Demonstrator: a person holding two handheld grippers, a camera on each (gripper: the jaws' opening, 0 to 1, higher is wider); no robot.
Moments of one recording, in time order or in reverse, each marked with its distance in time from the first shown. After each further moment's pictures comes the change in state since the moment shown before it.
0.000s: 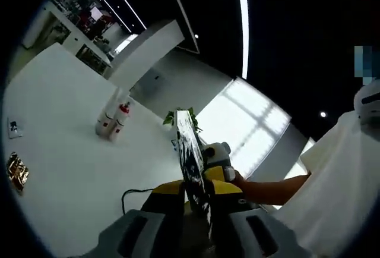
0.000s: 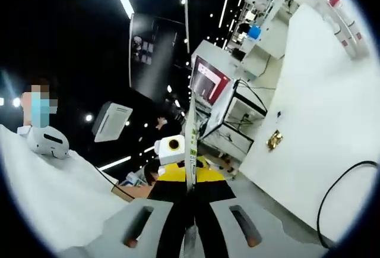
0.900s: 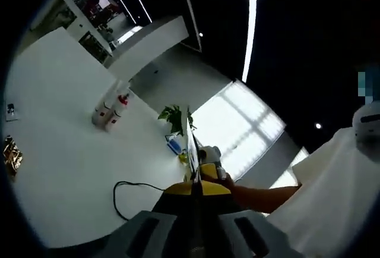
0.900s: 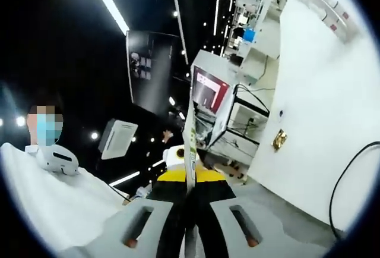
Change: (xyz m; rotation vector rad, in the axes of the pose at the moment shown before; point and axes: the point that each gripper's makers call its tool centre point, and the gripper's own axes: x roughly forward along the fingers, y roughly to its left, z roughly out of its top) left arm -0.004 -0.003 0.000 -0.111 0.021 -0.058; right arm -0.005 0.002 0.012 0.058 -0.077 0.029
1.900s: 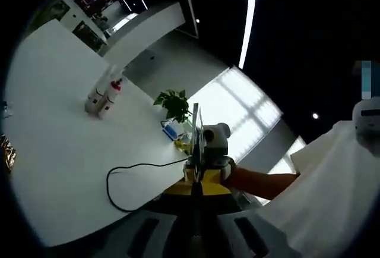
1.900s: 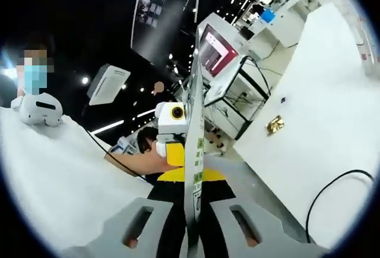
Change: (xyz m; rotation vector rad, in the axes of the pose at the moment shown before) left arm 0.009 -0.005 -0.021 0.026 0.104 -0.011; right arm 0.002 -0.001 -0.043 -0.193 0.302 -0.066
